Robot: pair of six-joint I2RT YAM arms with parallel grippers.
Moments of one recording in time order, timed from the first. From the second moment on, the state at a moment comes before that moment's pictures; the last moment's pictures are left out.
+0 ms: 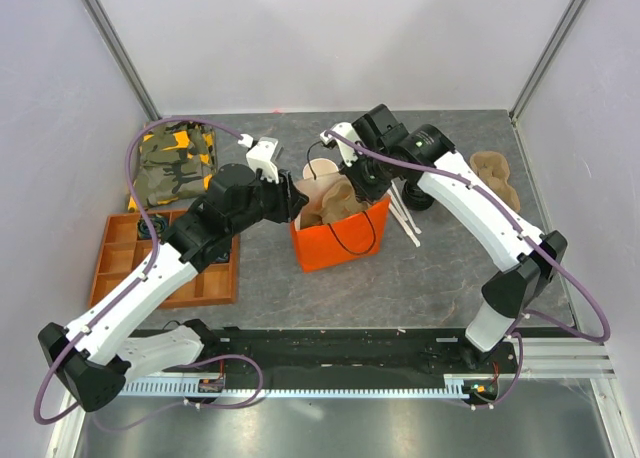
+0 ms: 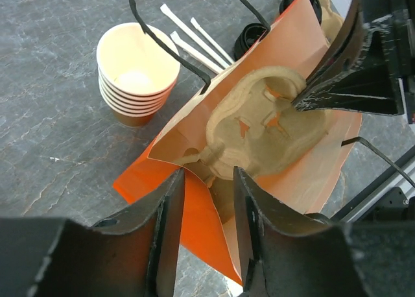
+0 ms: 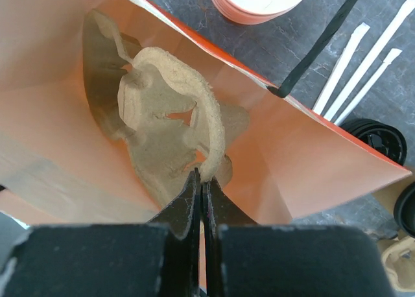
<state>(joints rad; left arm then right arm) -0.68 1.05 1.08 -0.40 -0.02 -0.35 0.68 1.69 1.87 -1.16 -0.11 -0.17</state>
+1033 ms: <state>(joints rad) -0.78 0.88 0.95 -0.42 0.12 -0.37 0.67 1.64 1.74 -1.17 -0.26 -0.60</state>
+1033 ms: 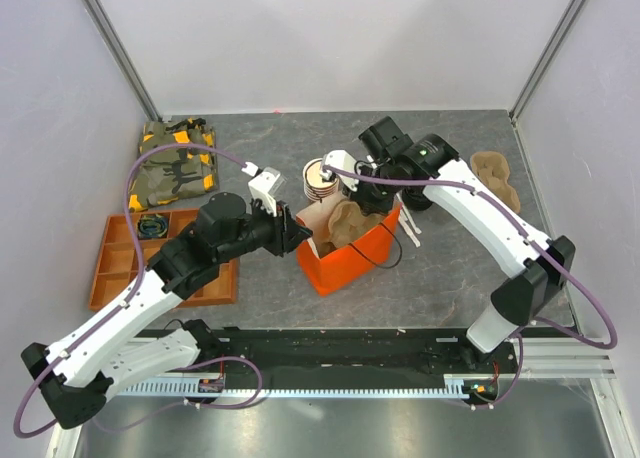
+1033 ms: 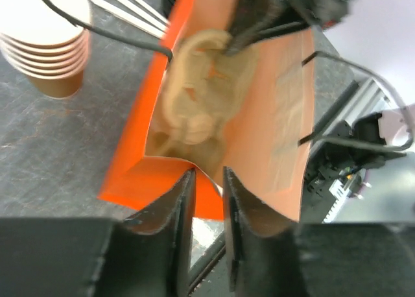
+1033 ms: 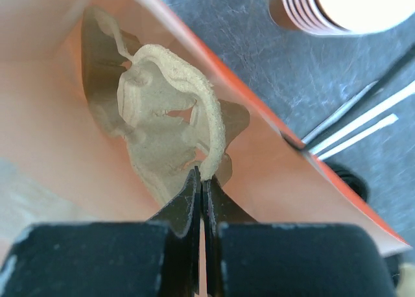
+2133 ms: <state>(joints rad) -0.75 0.97 0.97 -0.32 0.21 -0.26 0.66 1.49 1.61 -1.21 -0.45 -1.15</state>
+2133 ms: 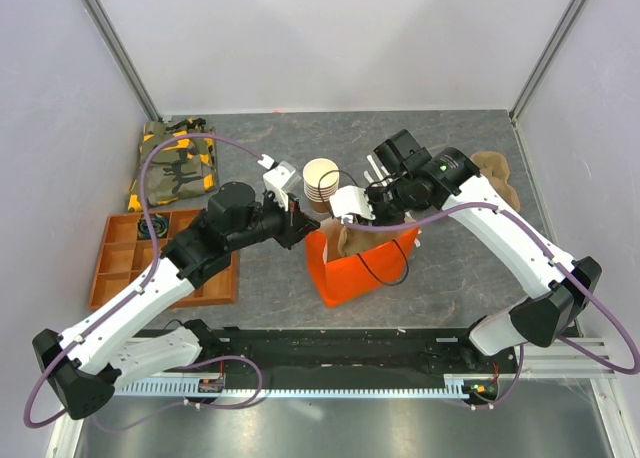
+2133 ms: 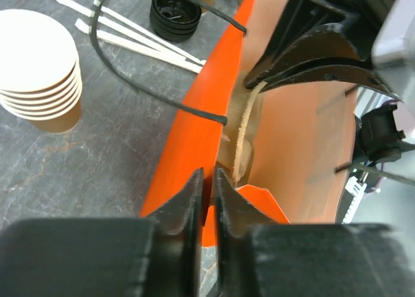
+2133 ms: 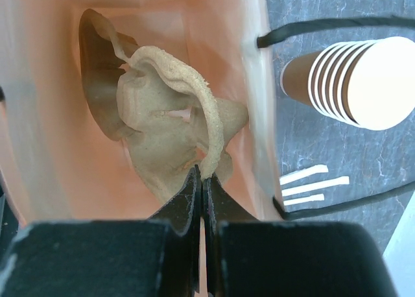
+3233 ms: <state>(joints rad) -0.89 0.94 0.98 -0.40 0.16 -0.33 0.68 1.64 1.83 -1.27 -0.23 -0.63</state>
